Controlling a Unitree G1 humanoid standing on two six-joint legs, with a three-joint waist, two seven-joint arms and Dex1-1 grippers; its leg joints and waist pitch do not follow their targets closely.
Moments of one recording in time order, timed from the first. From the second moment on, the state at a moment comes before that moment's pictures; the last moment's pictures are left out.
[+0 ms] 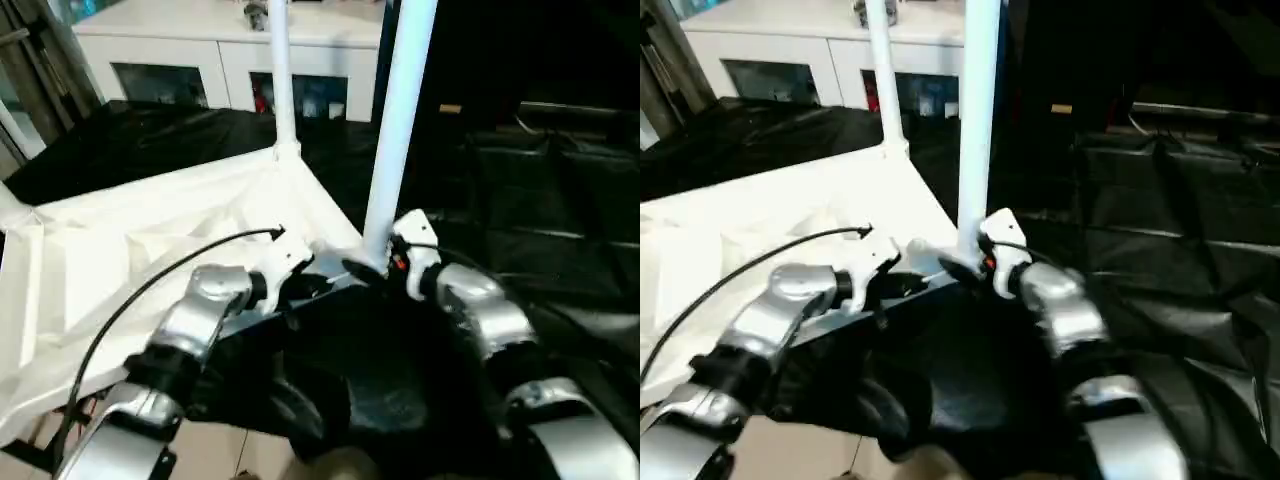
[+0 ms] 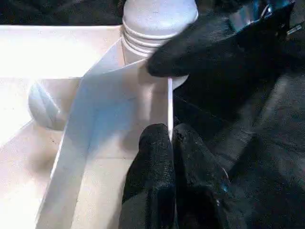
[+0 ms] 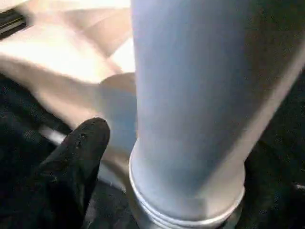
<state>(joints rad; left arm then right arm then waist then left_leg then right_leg) -0.55 0.27 -0.24 0.54 0.01 0.18 -0.99 -0.61 -0.23 0.11 0.77 0.07 0.03 0.88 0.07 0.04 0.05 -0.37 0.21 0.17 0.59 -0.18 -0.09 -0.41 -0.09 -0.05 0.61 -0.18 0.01</state>
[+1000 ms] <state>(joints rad) -0.49 0.42 -0.27 0.46 -0.07 0.14 -1.34 -0.52 -0.36 0.21 0.59 0.14 0.05 1.34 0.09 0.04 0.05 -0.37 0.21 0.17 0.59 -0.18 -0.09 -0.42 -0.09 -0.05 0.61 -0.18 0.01</state>
